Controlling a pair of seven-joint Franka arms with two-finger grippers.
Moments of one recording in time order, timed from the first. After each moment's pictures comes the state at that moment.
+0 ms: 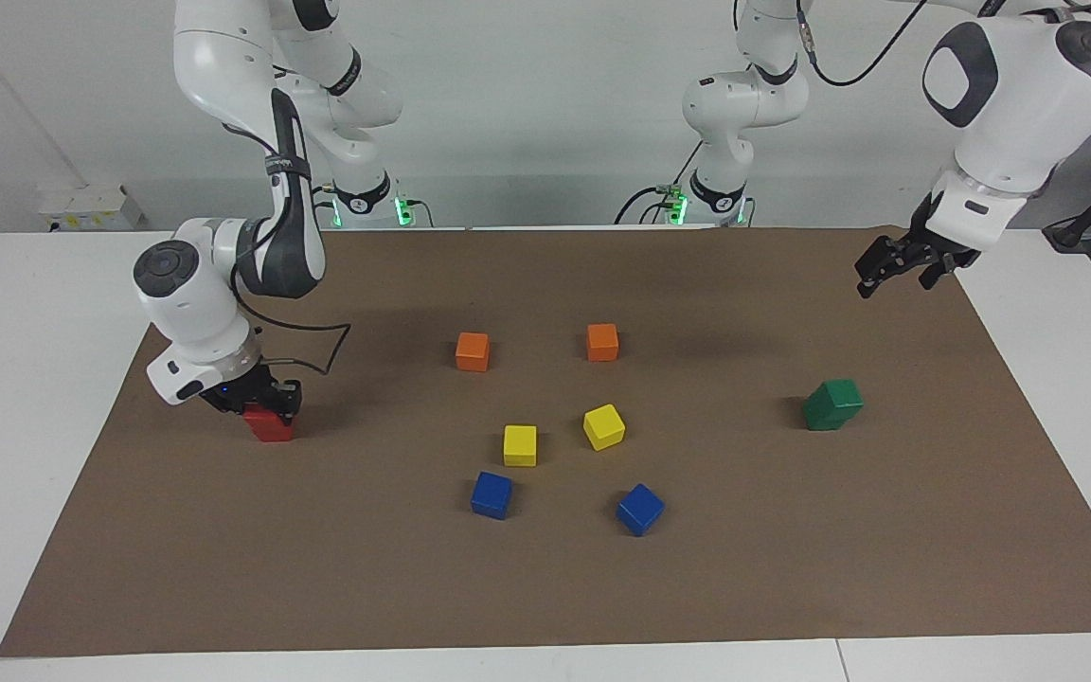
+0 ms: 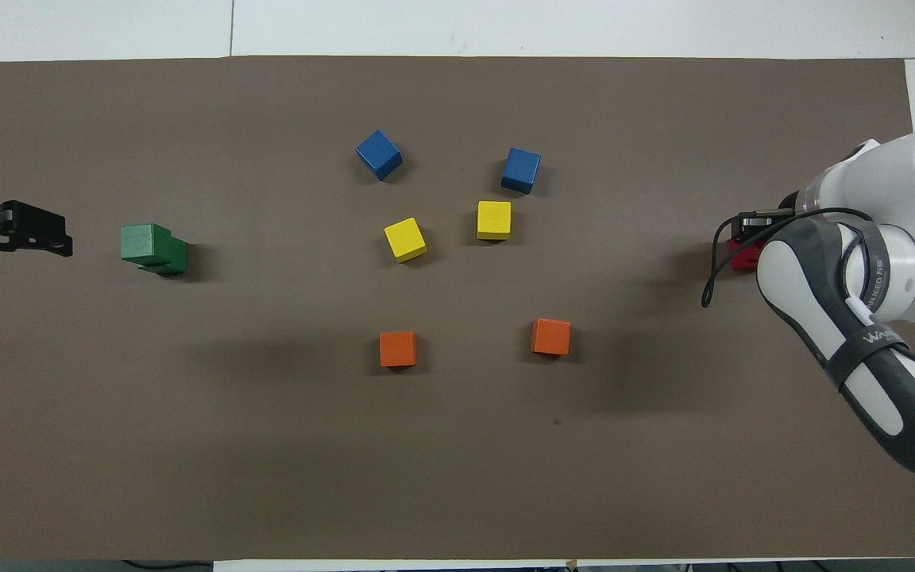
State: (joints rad) left arm 0.07 0.00 -0.07 -1.66 0.01 1.60 -0.07; right arm -0.01 0.28 -0.06 -1.96 -0.01 2.26 0.00
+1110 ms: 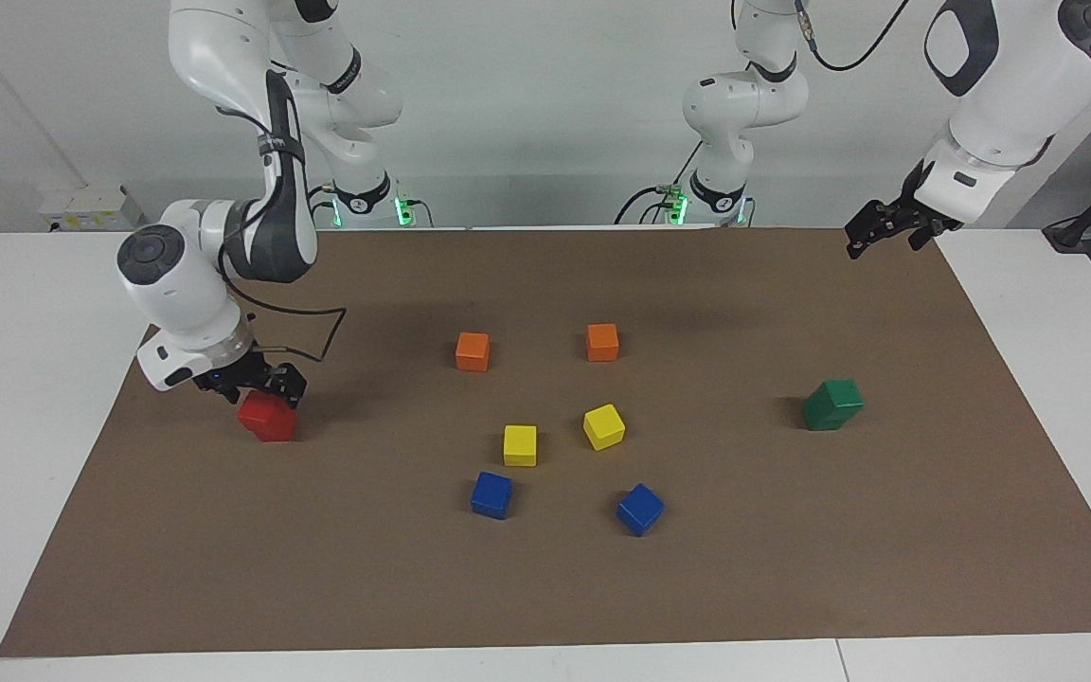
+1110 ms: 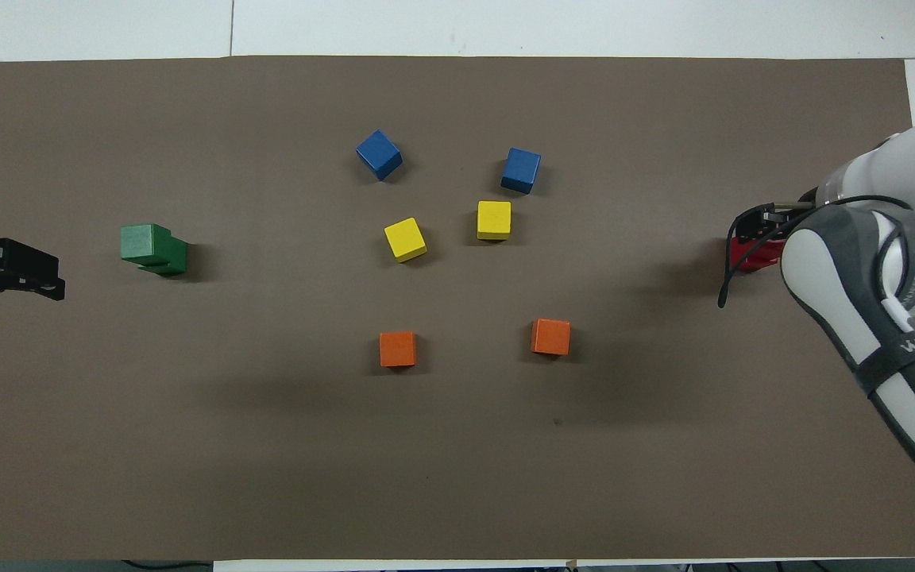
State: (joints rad) left arm 0.10 -0.02 -0.11 -1.64 0.01 1.46 -0.07; right arm -0.02 0.22 -0.05 -1.87 -0.01 2.06 0.05
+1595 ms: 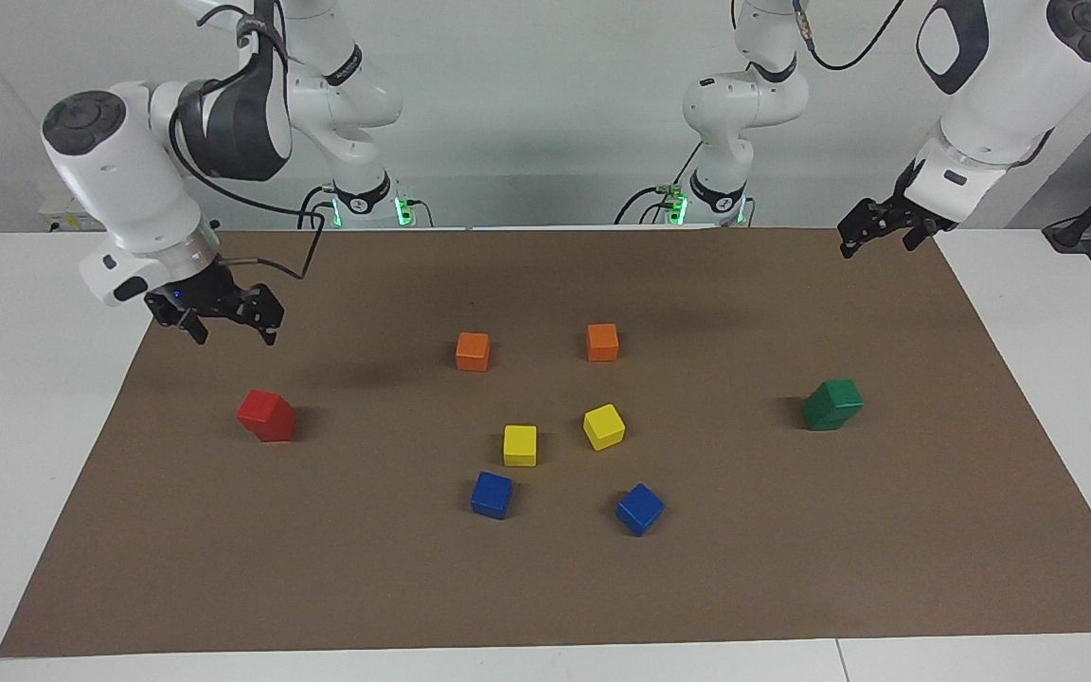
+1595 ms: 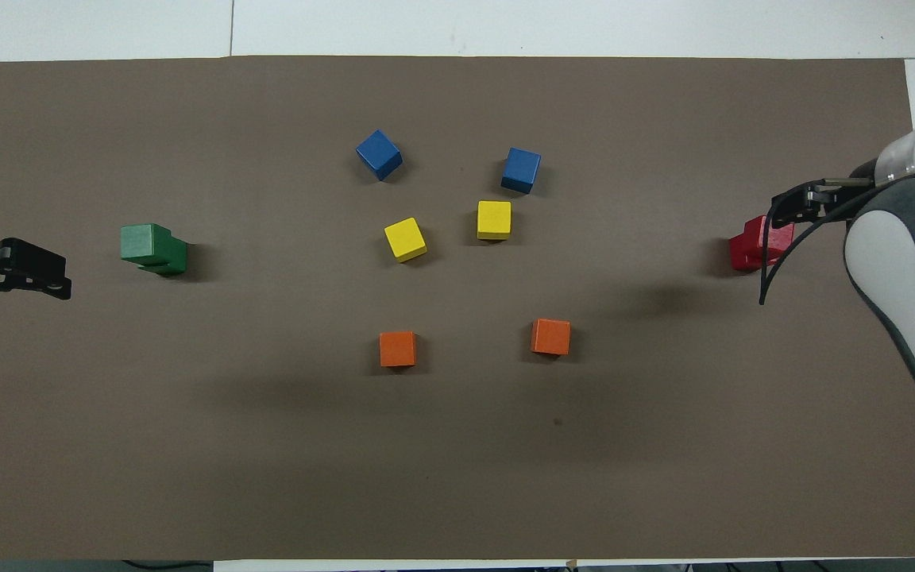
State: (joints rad) left arm 0.08 -0.02 -0.11 -1.63 0.01 1.46 -0.06; right arm -0.02 0.02 -0.04 -1.77 -0.01 1.79 -0.06
